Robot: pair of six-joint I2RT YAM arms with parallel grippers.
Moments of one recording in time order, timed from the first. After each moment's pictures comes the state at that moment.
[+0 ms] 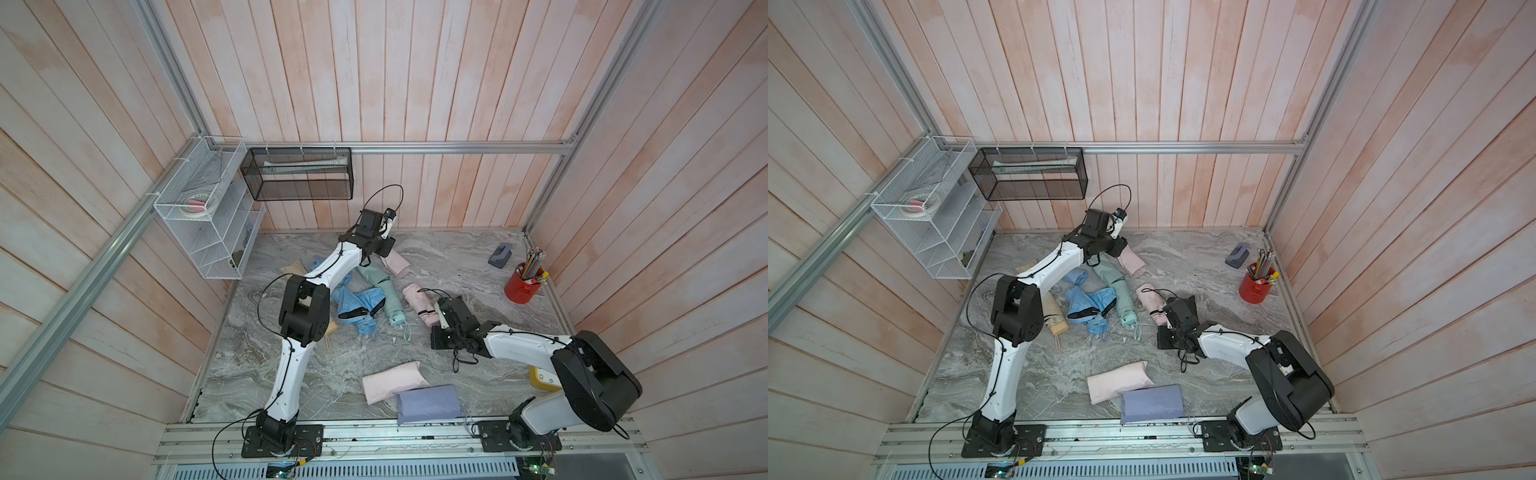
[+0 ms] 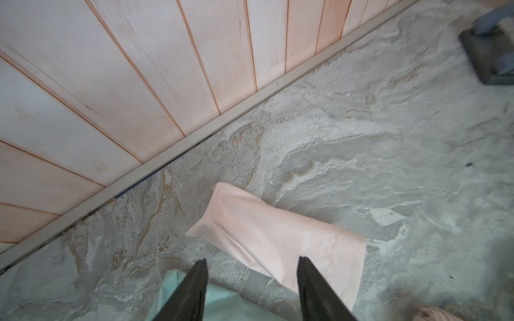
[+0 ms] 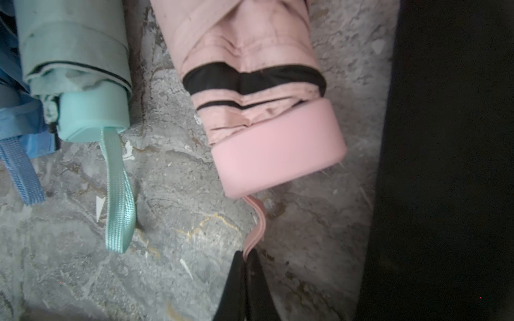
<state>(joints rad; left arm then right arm) -0.43 2.27 2.02 -0.40 0.09 0.17 0.62 1.48 0.62 -0.15 -0.08 0.53</state>
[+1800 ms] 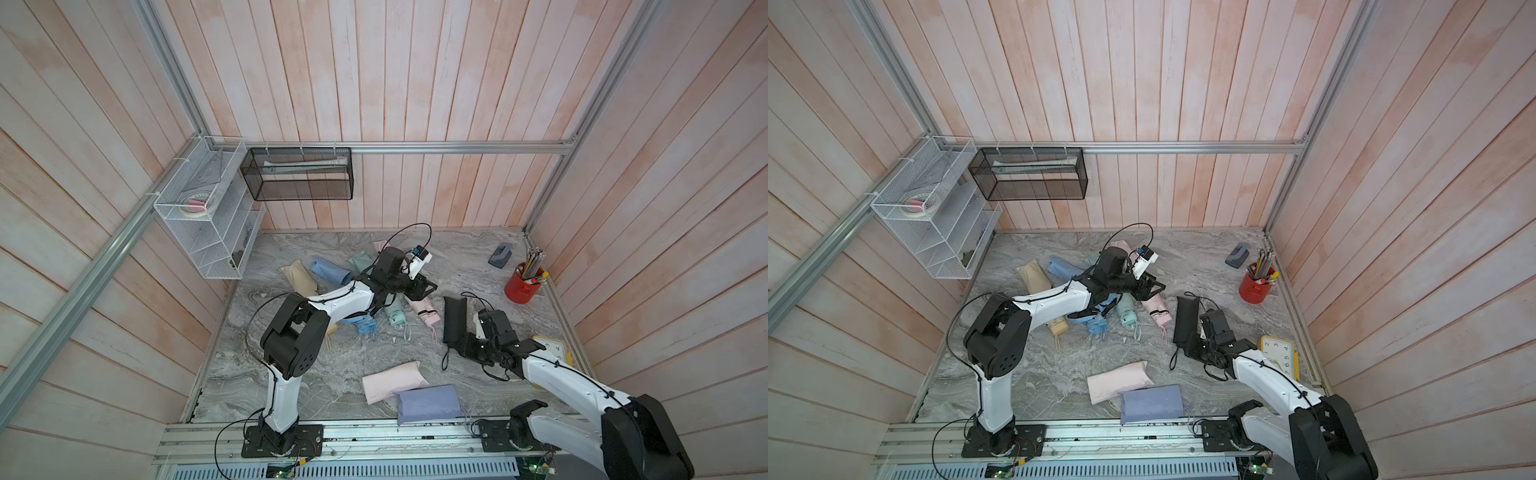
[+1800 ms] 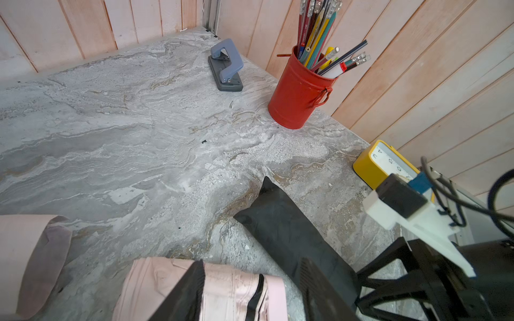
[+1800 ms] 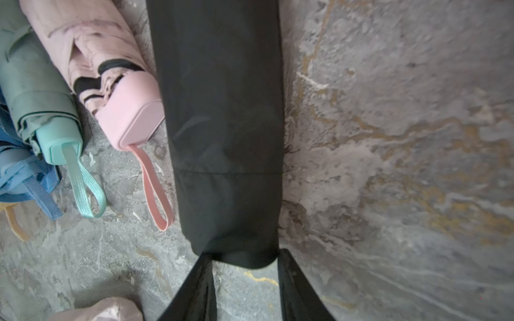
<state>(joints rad) -0.66 1.98 1.40 0.06 0.49 -0.06 0.39 1.09 0.42 -0.34 -0.18 0.69</state>
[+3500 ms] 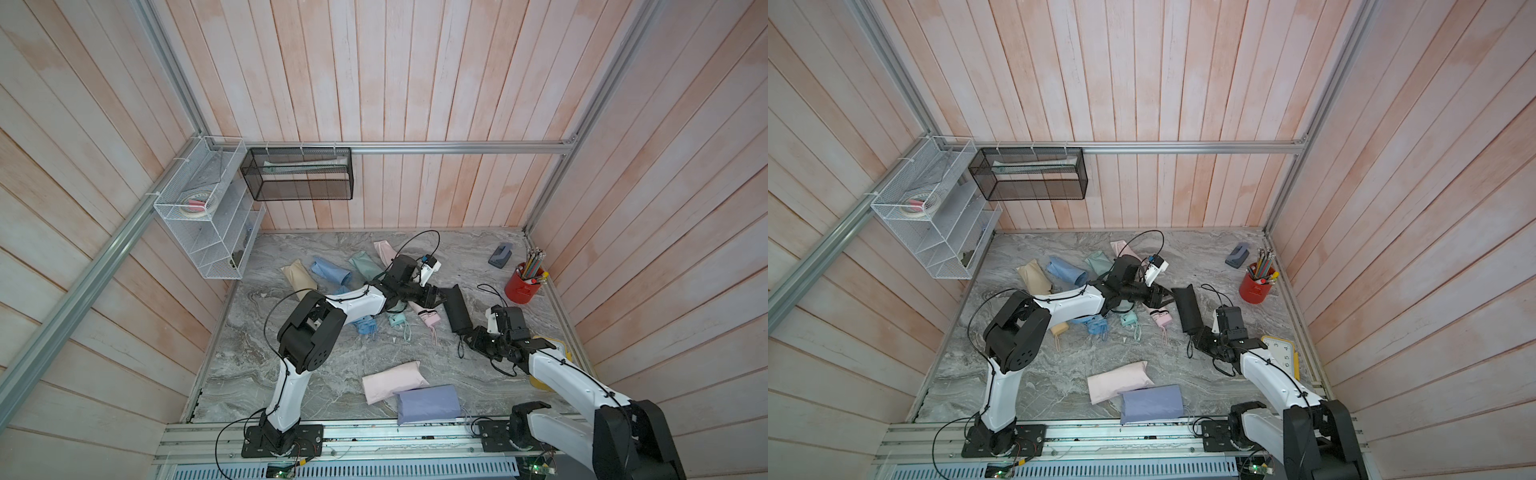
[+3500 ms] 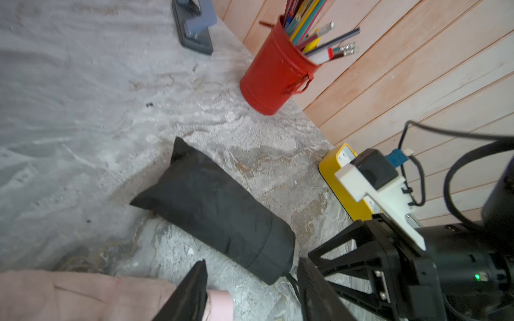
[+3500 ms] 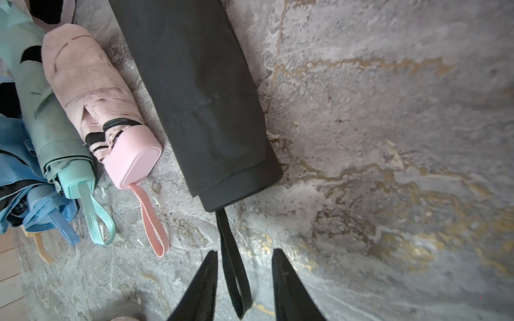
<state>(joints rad) -0.72 2.10 1.45 0.08 0.59 -0.31 0.19 1.09 0.42 -0.31 -0.26 0.63</state>
